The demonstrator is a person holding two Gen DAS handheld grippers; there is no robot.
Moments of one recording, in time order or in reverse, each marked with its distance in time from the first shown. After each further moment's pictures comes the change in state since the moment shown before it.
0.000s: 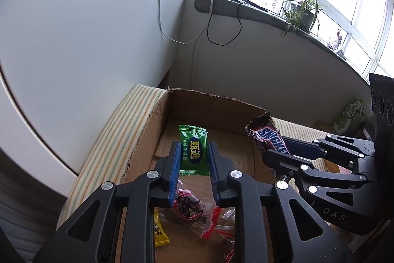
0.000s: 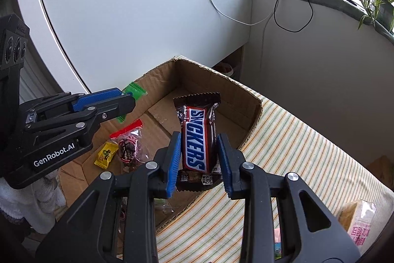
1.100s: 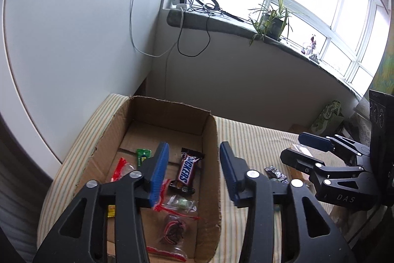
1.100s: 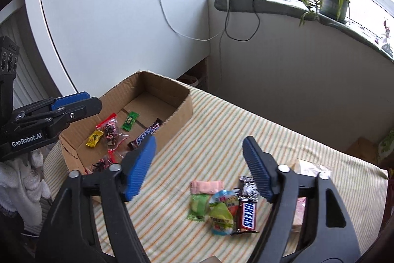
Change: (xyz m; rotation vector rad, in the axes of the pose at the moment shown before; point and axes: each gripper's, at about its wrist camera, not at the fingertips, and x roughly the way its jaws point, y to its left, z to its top) left arm -0.051 -0.058 -0.011 0.023 -0.063 -0.103; right arm -0.121 -0.061 -0.057 0.106 -0.129 -0.157
